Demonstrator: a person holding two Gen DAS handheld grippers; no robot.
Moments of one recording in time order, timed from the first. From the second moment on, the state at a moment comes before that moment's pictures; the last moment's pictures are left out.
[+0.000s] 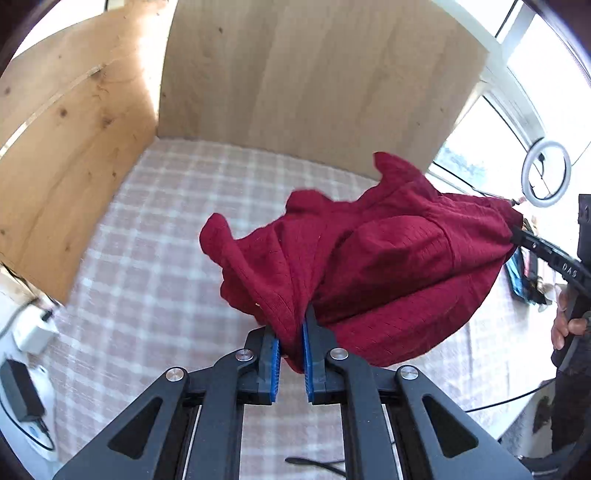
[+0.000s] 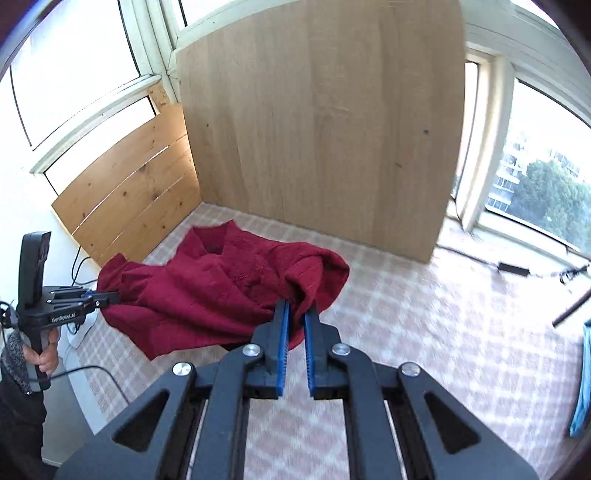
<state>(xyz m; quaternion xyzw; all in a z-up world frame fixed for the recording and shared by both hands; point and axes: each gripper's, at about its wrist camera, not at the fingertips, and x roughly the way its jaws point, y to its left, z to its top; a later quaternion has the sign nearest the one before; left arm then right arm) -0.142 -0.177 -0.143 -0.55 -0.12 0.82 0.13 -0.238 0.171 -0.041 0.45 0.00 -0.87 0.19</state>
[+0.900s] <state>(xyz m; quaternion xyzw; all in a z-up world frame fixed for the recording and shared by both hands) -0.196 -0.141 -0.183 -0.59 -0.01 0.79 0.16 -0.245 0.102 -0.158 0.57 -0.04 -0.78 0.25</state>
